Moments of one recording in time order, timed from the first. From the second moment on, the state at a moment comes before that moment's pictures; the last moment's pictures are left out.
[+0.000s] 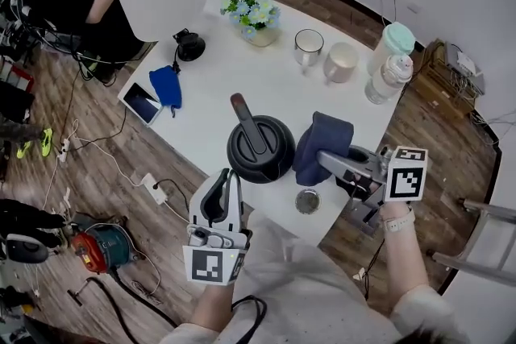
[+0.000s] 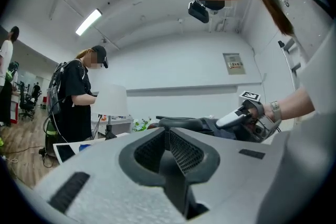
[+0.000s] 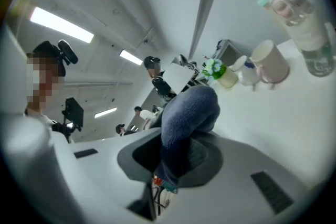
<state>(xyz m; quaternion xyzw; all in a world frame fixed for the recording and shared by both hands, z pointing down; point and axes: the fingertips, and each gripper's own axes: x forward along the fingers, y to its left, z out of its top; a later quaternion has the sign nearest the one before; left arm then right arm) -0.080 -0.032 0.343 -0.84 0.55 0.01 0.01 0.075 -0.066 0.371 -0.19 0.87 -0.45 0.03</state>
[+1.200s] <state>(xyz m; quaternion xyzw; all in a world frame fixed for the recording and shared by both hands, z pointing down) -0.060 -0.012 0.405 -0.83 0.56 -0.02 -0.06 0.045 -0.071 0.447 -0.08 0.86 -0.50 -0.10</state>
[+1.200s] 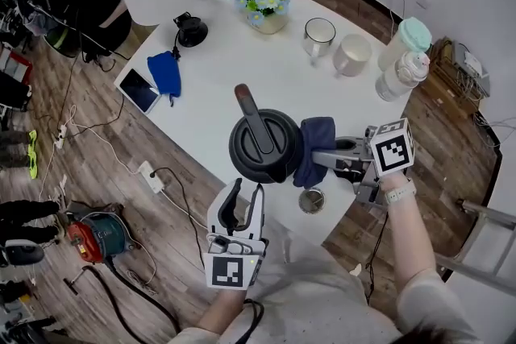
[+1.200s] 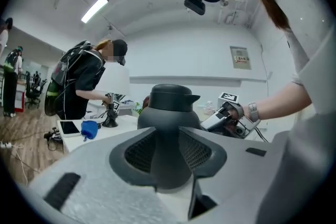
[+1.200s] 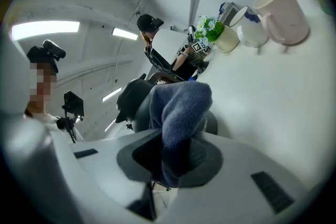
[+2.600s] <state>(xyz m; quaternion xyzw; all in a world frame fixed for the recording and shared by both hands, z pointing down) -0.126 -0.022 0.414 -0.80 0.60 -0.02 -0.03 0.003 -0.009 0.499 -0.08 0.82 -0.56 -0.11</state>
